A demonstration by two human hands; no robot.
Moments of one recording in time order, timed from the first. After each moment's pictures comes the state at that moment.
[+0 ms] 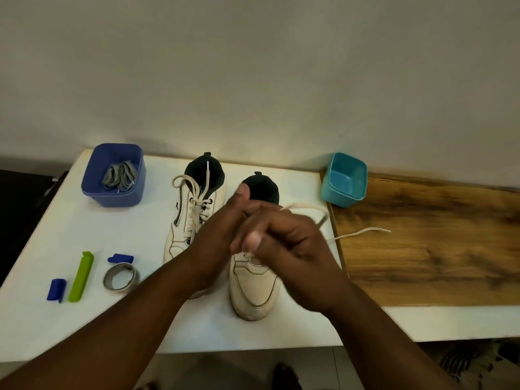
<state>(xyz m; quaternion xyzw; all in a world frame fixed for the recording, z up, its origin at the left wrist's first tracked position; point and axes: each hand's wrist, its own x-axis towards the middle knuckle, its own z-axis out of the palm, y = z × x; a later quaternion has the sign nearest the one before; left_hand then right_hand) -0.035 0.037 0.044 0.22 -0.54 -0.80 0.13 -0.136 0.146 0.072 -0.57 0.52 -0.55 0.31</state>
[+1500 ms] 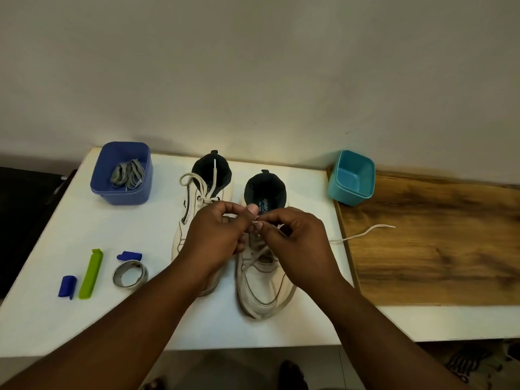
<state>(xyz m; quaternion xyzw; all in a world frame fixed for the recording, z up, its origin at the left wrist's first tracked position) -0.032 0.026 0.020 0.46 -0.56 -0.66 0.20 -0.149 0.134 0.018 -0.40 0.77 -0.45 0.20</state>
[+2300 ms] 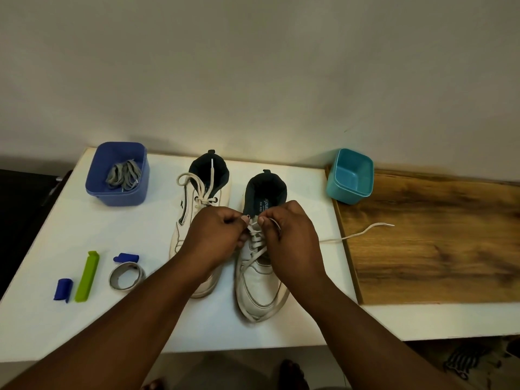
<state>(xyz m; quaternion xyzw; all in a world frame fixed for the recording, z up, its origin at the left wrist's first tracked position) -0.038 0.016 0.001 0.45 -0.63 -0.62 0.16 -0.150 0.119 -0.011 -0.41 0.85 -0.33 0.08</state>
